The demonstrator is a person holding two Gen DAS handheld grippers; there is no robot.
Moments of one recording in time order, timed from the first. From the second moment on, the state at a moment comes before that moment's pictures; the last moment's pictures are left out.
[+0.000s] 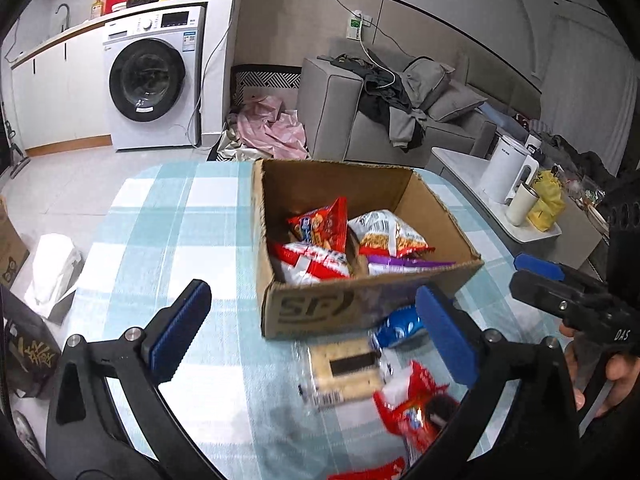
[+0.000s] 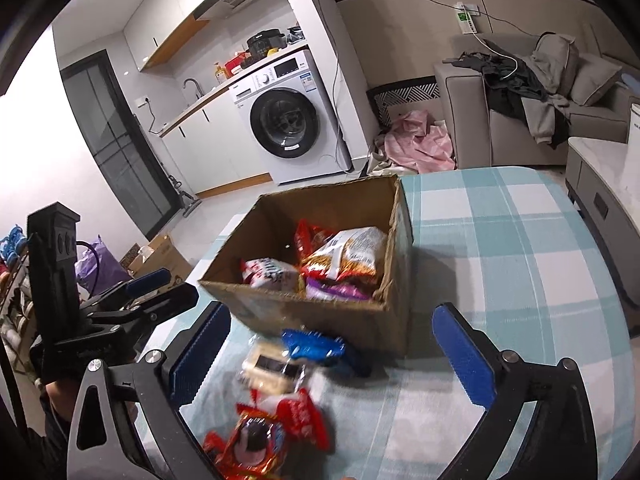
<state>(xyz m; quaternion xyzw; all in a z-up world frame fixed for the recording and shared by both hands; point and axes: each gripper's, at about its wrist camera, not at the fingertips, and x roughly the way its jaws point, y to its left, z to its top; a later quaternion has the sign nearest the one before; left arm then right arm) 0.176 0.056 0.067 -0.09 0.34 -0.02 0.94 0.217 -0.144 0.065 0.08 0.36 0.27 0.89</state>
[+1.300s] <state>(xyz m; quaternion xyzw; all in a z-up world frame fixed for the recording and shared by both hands) 0.050 0.029 0.032 -0.06 0.39 -0.03 0.92 0.112 -0.146 0.017 0.03 0.43 0.29 0.86</state>
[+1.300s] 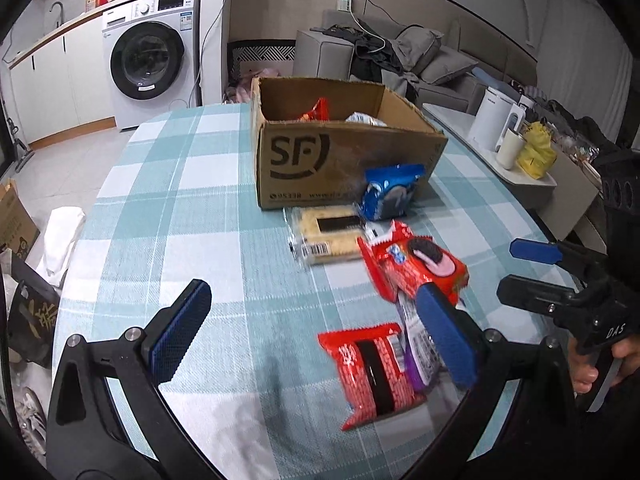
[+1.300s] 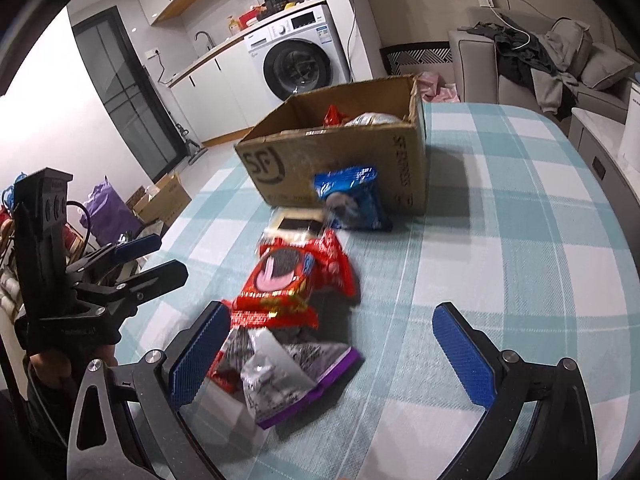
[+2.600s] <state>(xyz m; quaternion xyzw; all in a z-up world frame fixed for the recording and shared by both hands) 0.050 0.001 -0.036 -0.05 0.48 -0.06 0.88 0.116 -0.150 -0.039 0.01 0.49 0.25 0.83</state>
